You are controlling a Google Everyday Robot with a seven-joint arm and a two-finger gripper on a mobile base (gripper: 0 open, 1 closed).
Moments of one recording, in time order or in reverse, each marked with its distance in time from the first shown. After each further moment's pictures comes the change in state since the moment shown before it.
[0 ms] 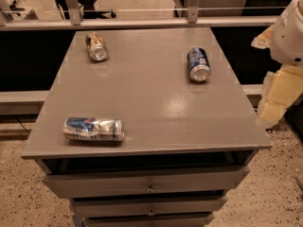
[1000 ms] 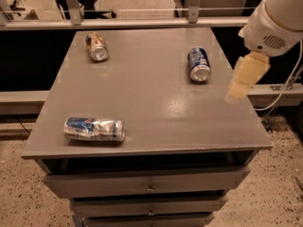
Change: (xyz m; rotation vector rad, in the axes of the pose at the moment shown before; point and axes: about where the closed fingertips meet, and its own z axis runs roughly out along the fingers) arm -0.020 -0.062 0.035 0.078 -0.034 0.110
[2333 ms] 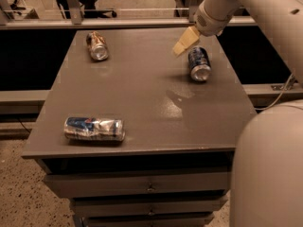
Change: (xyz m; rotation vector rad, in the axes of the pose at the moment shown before) arm -0.084 -0.162 0.145 0.039 -0.065 0.606
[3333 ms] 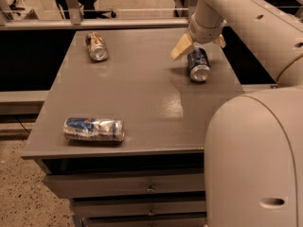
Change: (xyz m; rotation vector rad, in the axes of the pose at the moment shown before) arm 0.012 -0.013 0.039 0.114 0.145 0.264
